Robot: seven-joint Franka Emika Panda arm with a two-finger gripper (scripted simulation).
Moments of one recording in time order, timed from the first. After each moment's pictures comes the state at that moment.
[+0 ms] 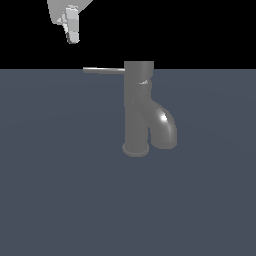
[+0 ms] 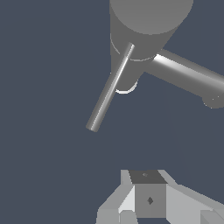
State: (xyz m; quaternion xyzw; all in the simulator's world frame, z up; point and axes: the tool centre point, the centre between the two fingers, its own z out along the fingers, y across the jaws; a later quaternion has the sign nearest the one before) arm -0.081 0.114 0.348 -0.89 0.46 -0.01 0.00
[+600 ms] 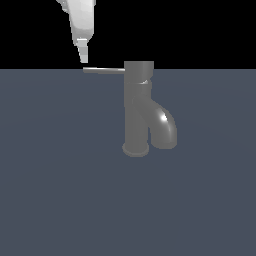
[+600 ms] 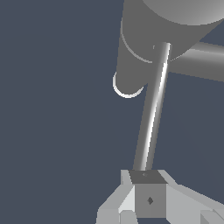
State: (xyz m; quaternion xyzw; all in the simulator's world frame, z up) arm -0.023 0.114 0.311 -0.82 0.57 0.00 0.00
